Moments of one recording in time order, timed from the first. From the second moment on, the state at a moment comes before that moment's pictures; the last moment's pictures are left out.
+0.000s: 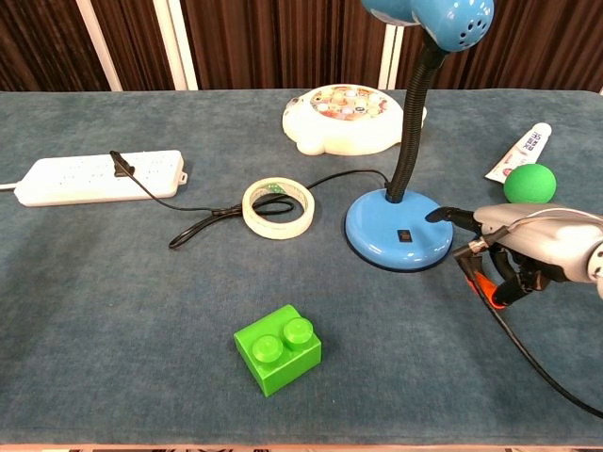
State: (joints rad) left arm -0.12 -1.10 -0.09 -1.77 1.40 1.46 0.06; right arm 0.50 -1.53 0.13 -1.77 -0.96 1.04 -0.68
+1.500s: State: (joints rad) left arm -0.12 -1.10 -0.10 -1.78 1.37 1.45 0.06; right arm 0.59 -1.58 0.07 -1.76 -0.89 1.09 -0.72
